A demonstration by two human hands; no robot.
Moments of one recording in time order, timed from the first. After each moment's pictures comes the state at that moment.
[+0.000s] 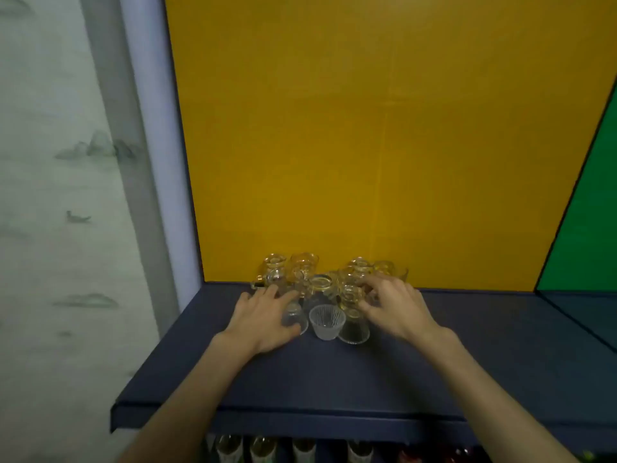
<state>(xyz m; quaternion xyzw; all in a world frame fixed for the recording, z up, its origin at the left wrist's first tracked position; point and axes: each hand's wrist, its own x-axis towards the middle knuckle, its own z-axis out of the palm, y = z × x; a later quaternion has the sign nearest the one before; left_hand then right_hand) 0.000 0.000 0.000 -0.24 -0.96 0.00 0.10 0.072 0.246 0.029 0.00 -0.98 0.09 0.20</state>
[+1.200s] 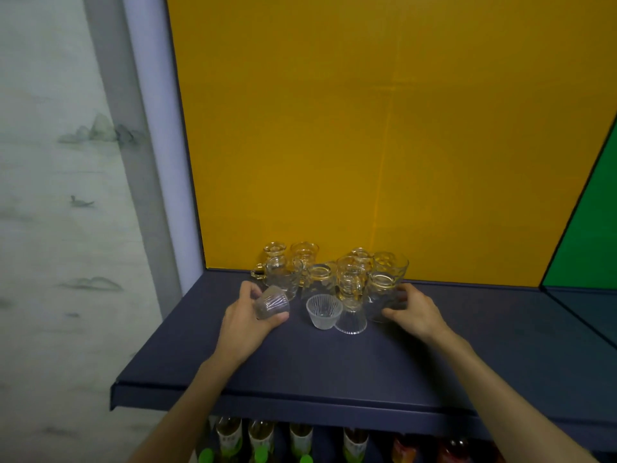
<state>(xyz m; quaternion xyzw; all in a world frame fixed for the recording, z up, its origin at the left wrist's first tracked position) 0.017 -0.019 -0.039 -0.09 -0.89 -0.44 0.11 0.049 0.314 -0.029 -0.18 -0.93 0.31 0.09</state>
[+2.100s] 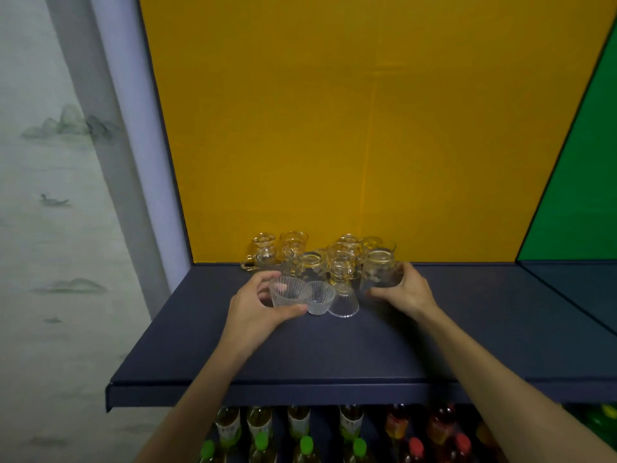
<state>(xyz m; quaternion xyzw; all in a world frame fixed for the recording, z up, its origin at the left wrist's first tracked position) 0.051 -0.002 -0.011 -0.15 -0.80 -0.58 0.06 0.058 0.303 -0.024 -0.21 -0.88 0.40 0.17</state>
